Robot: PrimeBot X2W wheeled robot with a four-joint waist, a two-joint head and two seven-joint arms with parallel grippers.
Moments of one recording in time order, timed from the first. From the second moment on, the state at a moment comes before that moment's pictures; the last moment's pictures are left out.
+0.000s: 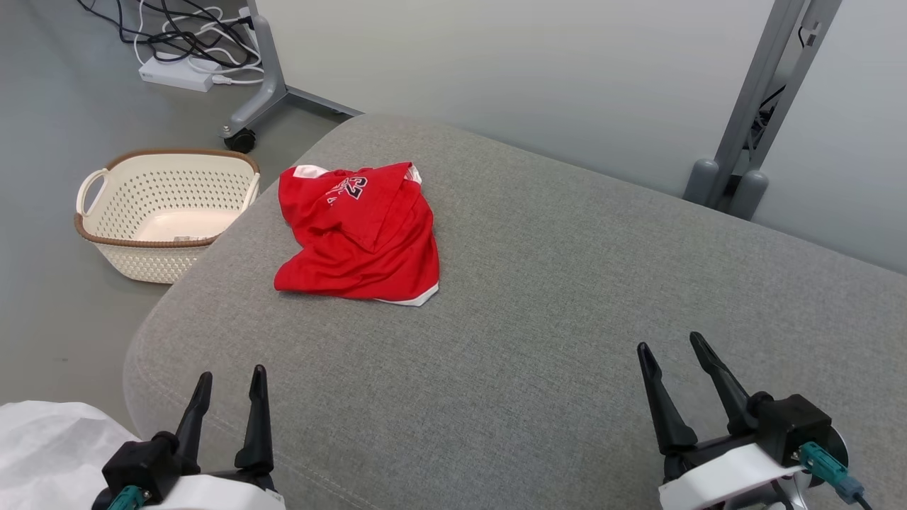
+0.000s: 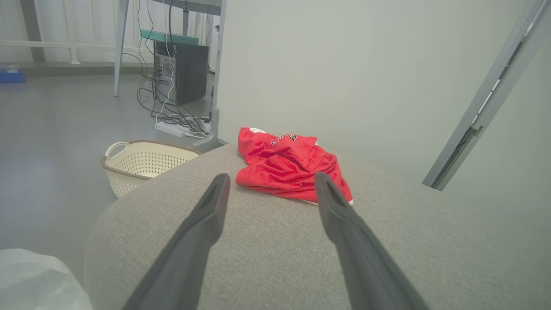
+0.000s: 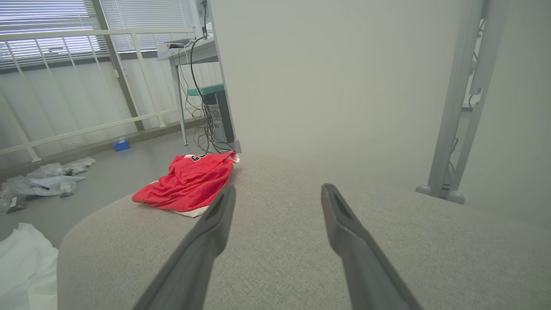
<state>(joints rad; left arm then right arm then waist) 0.01 0.05 -0.01 0.26 -0.32 -0.05 -0.26 -0.07 -0.05 0.19 0.23 0.21 0.13 -0.26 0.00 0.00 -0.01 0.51</state>
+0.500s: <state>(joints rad) -0.26 0.06 0.15 0.40 -0.25 -0.03 -0.26 -0.08 -0.08 0.16 0.17 0.12 0.13 -0.26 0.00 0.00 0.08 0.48</state>
